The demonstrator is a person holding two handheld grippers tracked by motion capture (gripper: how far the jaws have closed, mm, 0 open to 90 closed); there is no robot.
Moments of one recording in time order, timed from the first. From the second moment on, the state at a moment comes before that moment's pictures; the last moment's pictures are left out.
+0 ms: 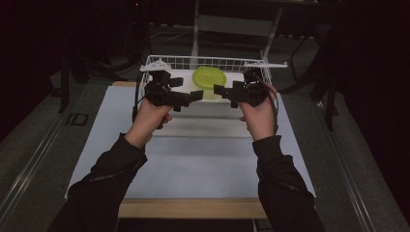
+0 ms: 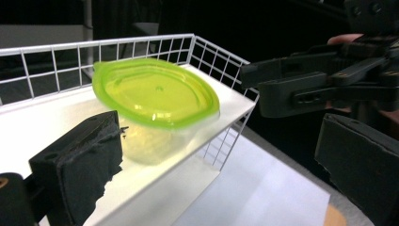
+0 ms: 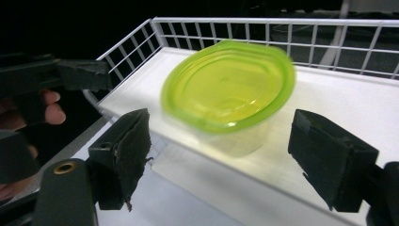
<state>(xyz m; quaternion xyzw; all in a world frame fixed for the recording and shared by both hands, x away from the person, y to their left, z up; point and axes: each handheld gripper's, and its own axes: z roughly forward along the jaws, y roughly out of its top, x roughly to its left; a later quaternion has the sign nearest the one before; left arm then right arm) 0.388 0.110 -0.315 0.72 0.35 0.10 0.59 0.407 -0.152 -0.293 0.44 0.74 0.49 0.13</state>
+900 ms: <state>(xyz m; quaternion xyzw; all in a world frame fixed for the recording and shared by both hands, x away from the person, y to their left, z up) 0.309 0.108 -0.387 0.76 0.26 0.11 0.58 0.337 -0.151 -0.382 0.38 0.78 0.48 0.13</state>
